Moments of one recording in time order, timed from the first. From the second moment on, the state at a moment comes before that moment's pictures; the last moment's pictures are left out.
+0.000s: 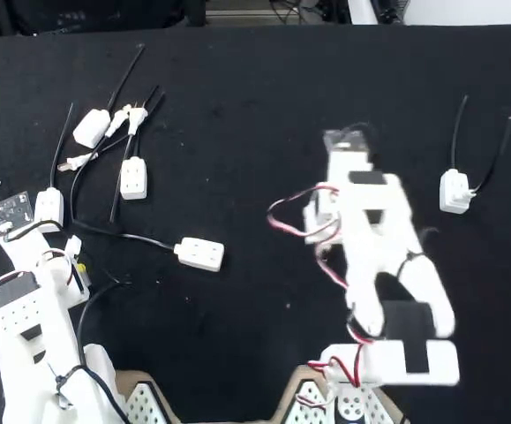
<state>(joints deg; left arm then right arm) -34.9 -50.4 72.8 52.6 -5.1 -0.4 -2.3 37.1 61.4 -0.3</state>
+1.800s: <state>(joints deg) -34.9 -50.4 72.8 52.6 -5.1 -5.5 -14.4 49.5 52.0 112.0</state>
